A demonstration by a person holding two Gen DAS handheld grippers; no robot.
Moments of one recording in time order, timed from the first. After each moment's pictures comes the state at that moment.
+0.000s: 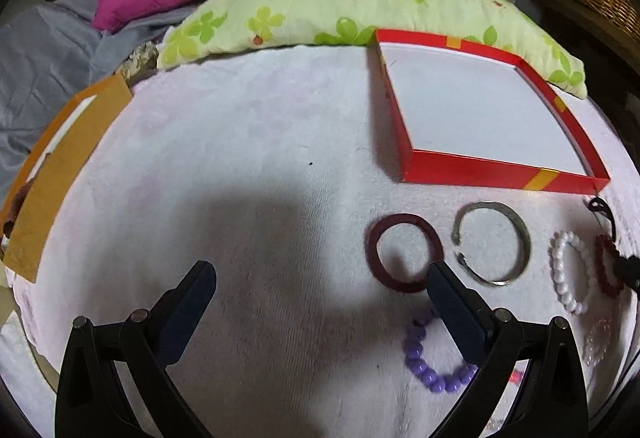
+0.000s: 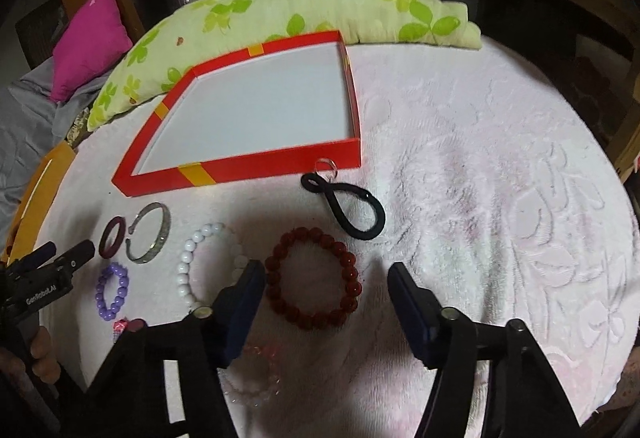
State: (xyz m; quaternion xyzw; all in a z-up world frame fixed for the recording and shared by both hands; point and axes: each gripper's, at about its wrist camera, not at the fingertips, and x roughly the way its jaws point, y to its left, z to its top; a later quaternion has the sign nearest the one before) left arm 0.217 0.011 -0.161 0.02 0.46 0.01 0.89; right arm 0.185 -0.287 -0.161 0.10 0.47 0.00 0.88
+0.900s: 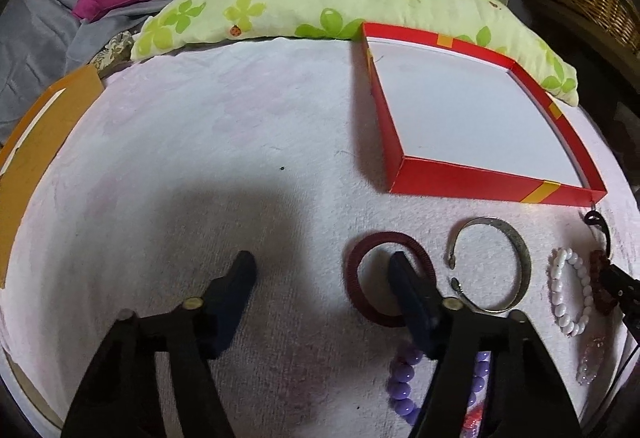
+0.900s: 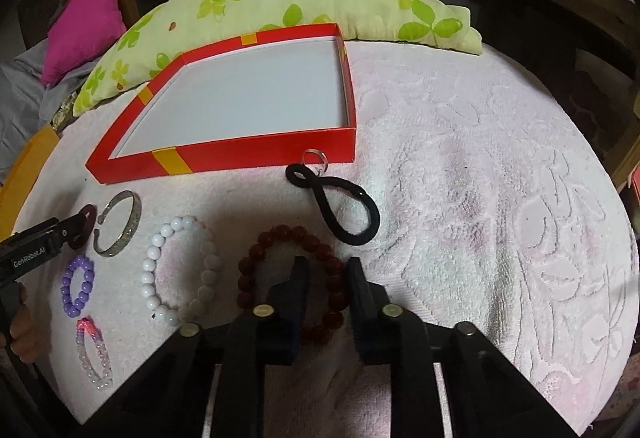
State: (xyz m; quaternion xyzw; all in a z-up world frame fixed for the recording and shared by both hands) left arm 0.237 0.003 -0.181 -0.01 0.46 -0.02 0.89; right arm 0.195 -0.281 -0.178 0.06 0.47 -0.02 0.88
